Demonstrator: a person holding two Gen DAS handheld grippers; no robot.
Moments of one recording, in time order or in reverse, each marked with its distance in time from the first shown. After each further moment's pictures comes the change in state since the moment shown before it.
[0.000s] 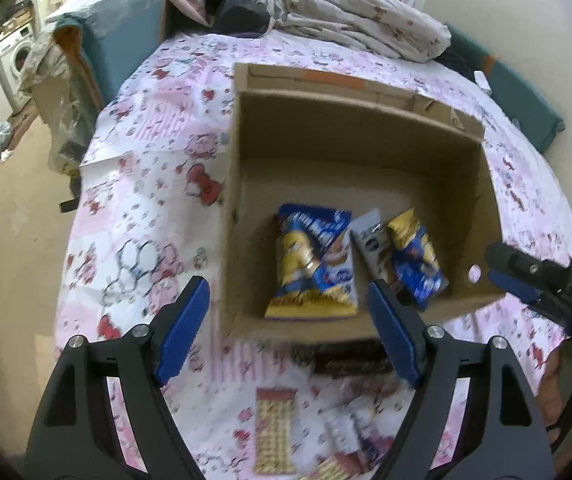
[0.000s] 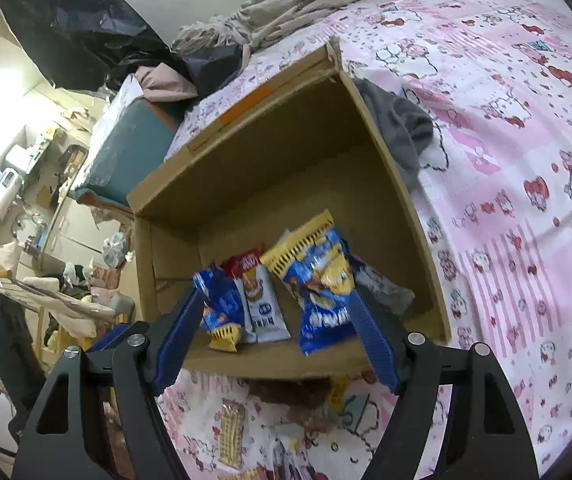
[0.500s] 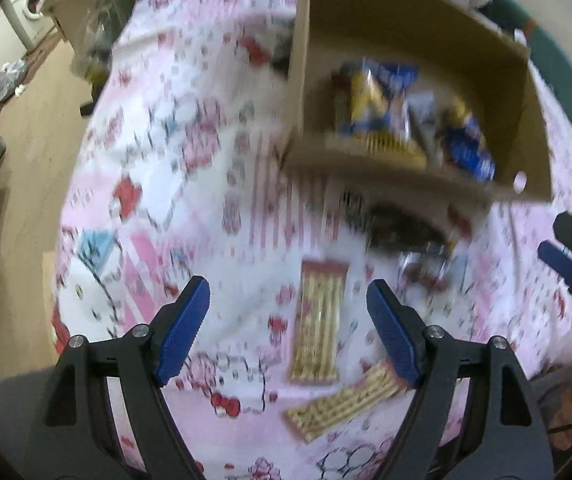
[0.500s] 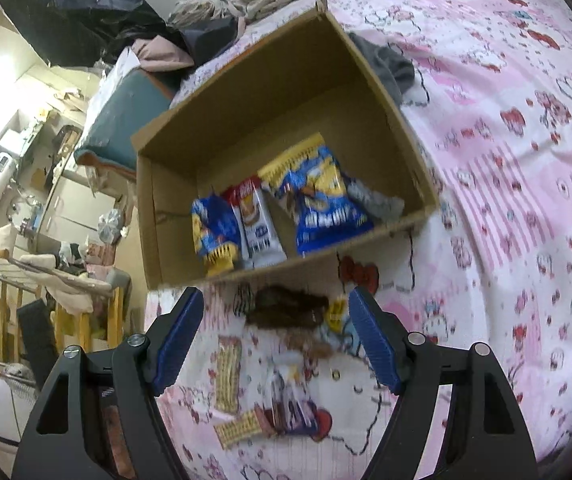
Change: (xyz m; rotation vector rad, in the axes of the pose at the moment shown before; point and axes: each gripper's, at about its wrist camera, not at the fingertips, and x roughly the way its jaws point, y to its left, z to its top) left arm 0.024 0.029 -0.081 -0.076 0.283 0.056; right arm -0.010 0.002 -0.060 0.002 0.101 -0.032
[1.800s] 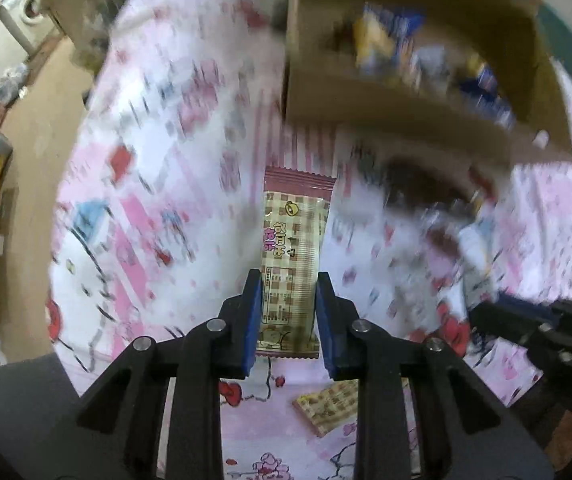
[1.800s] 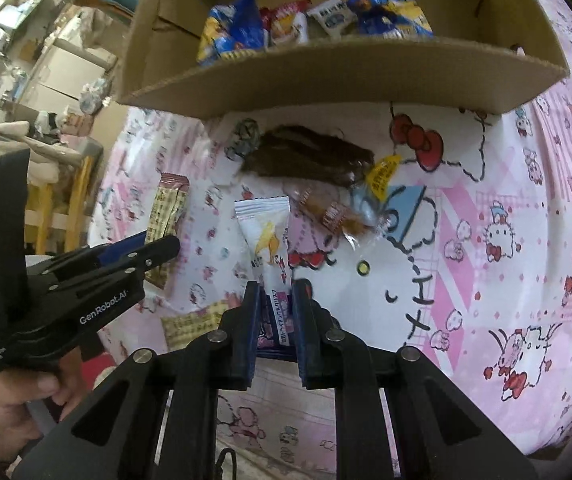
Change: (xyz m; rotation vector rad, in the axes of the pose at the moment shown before) left arm -0.002 0.000 -0.016 0.028 -0.016 0.058; right arm 0.049 0.027 -0.055 -0.249 0.346 -0.076
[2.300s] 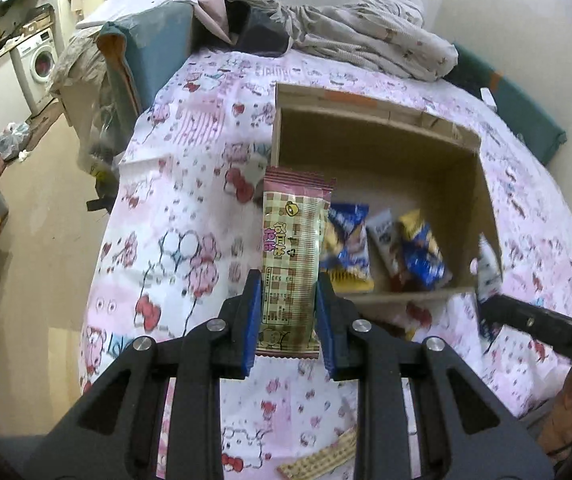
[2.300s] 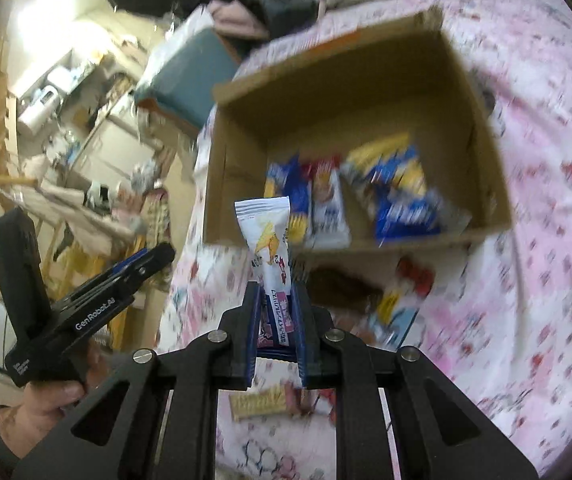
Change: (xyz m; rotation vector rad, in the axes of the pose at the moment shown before) left arm -0.086 -0.002 0.064 0.016 -0.335 -0.087; right arm -0.101 -0.013 0.037 0.010 -0.360 0.138
